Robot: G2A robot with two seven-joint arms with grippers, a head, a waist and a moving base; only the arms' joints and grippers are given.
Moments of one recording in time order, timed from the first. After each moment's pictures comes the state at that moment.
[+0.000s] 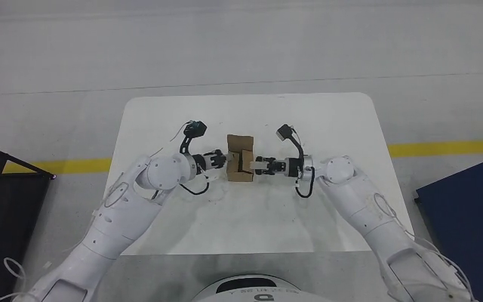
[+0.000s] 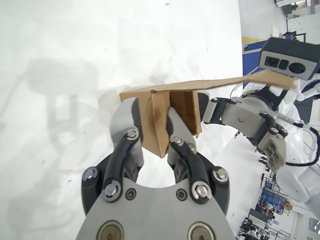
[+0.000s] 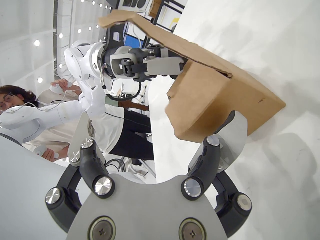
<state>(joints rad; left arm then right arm) 1.17 -1.06 -0.99 -1.61 0.28 0.20 -0.76 -1.08 -1.21 1.01 -1.10 0.26 -0.65 1.04</state>
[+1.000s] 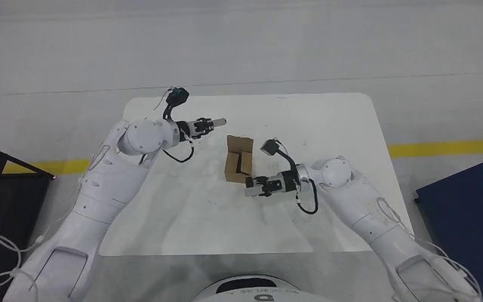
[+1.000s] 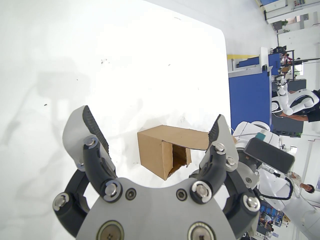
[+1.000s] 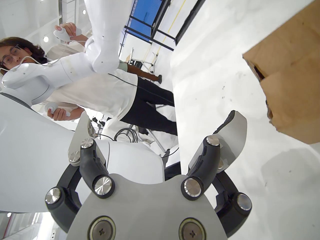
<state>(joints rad) 0.91 -1.09 -0.99 -1.37 0.21 0.13 -0.84 -1.08 -1.16 0.89 -1.24 0.35 -0.59 1.23</state>
